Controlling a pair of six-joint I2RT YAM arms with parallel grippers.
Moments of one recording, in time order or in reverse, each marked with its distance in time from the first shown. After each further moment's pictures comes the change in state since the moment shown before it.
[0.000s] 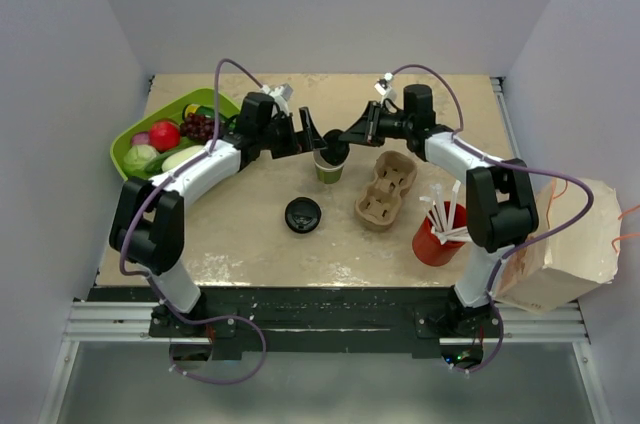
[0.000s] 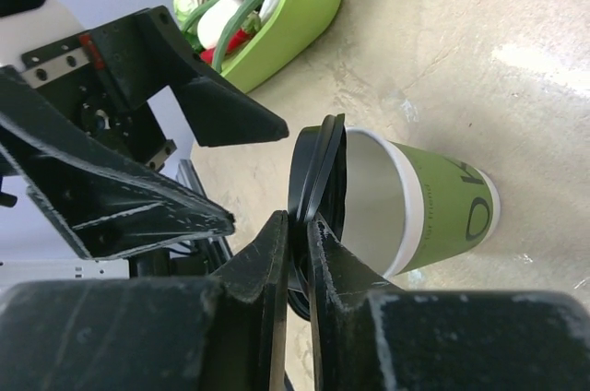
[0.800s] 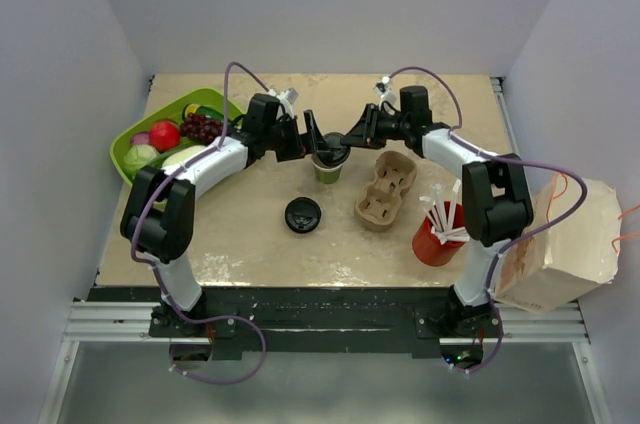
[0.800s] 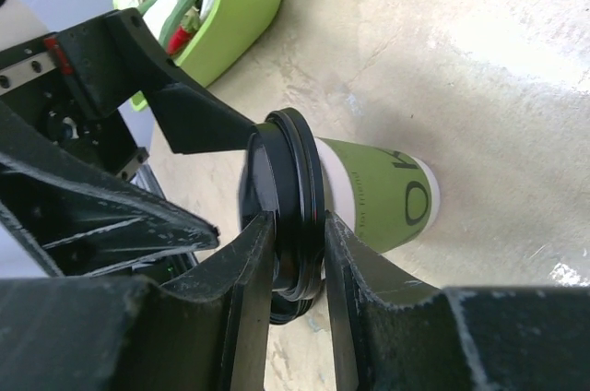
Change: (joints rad) left arm 0.000 0.097 0.034 0.009 0.042 -0.012; right arm -0.005 0.041 0.043 -0.111 0.074 -0.095
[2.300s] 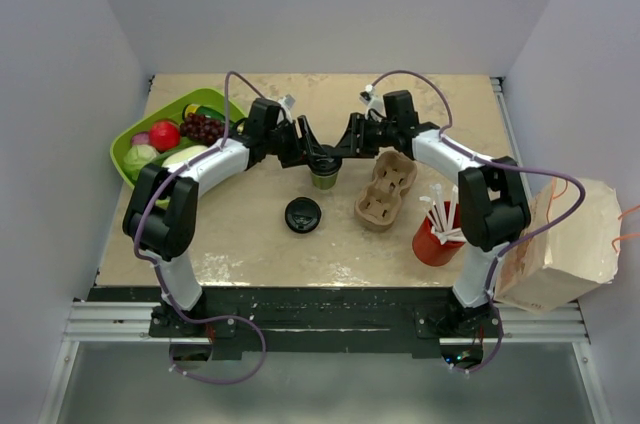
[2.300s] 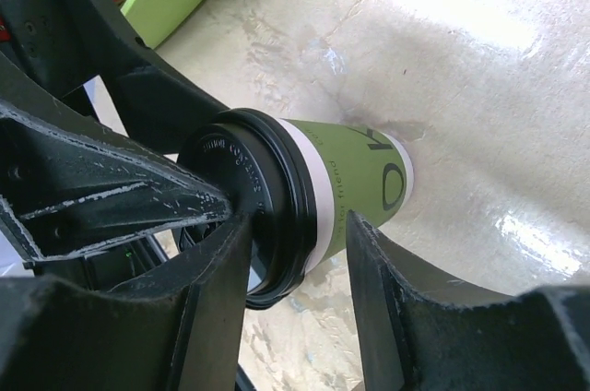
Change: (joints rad) left arm 0.001 0.021 -0.021 -0.006 0.010 -0.124; right arm 0.089 -0.014 0.021 -0.170 0.133 -0.108
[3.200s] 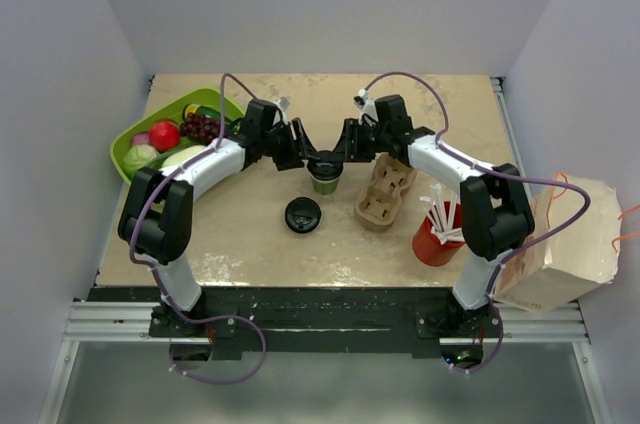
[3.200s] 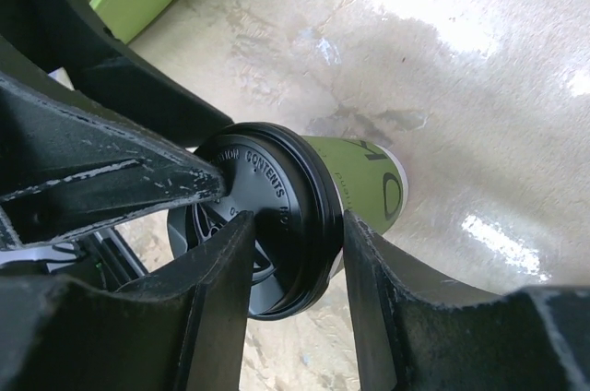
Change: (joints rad) left arm 0.011 -0.032 -0.009 -0.058 -0.016 -0.008; right arm 0.066 -0.056 -0.037 -0.015 0.127 -0.018
